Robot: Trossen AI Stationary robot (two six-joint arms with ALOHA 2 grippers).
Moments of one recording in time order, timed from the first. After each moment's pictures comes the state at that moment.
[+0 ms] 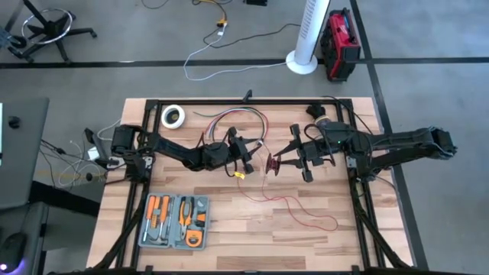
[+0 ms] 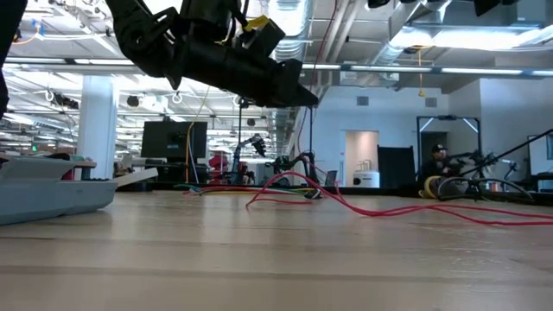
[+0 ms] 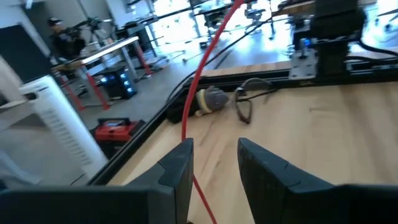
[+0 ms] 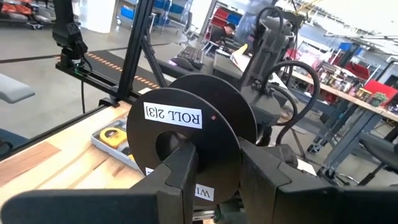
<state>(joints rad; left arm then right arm) 0.02 1.80 0.85 0.87 -0.48 0.23 -0.04 1.03 0.71 0.27 -0.26 -0.40</state>
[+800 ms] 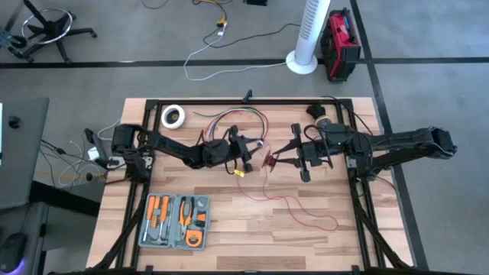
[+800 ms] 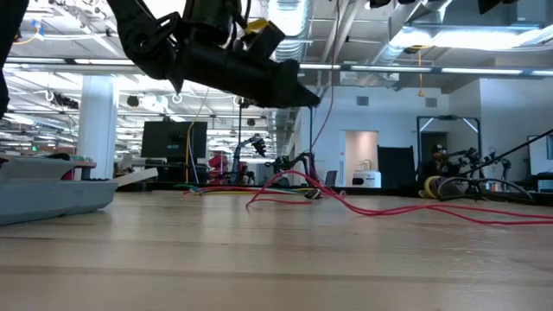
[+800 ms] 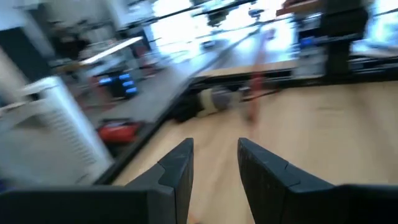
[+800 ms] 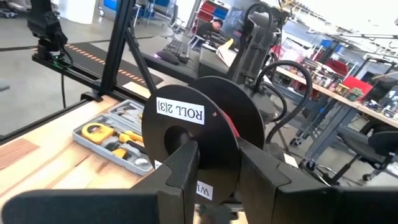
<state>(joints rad) 0.05 1.80 0.85 0.87 -0.35 0.23 -0.02 1.04 0.71 0.27 -0.17 -0.42</state>
